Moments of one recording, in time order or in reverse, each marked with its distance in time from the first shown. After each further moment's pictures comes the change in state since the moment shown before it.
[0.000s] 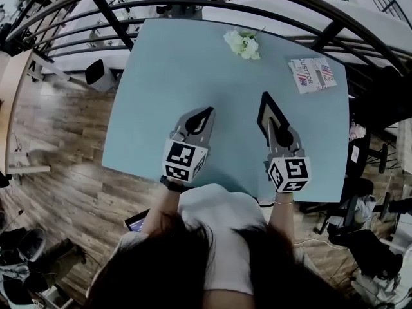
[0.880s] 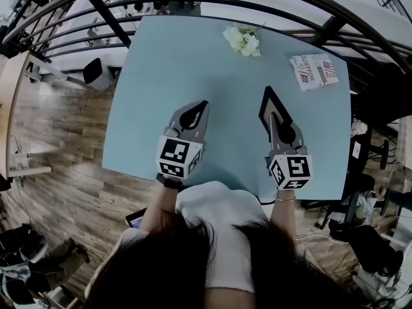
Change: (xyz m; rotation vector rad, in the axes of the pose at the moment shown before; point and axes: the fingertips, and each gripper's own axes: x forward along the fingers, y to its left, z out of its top) left arm 0.004 0.025 0.009 -0.008 -0.012 0.021; right arm 0.011 -0.005 0.012 -0.004 -0.043 -0.025
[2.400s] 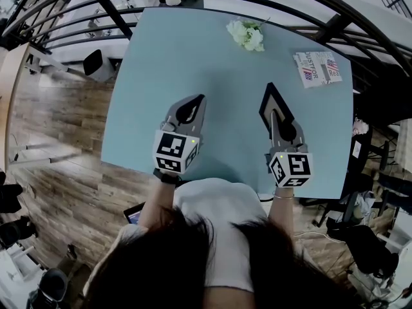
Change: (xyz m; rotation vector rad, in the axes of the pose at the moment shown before) left arm -0.004 0.016 -0.006 -0.009 0.016 0.037; right arm 0.005 0.003 -0.006 0.021 0.009 0.007
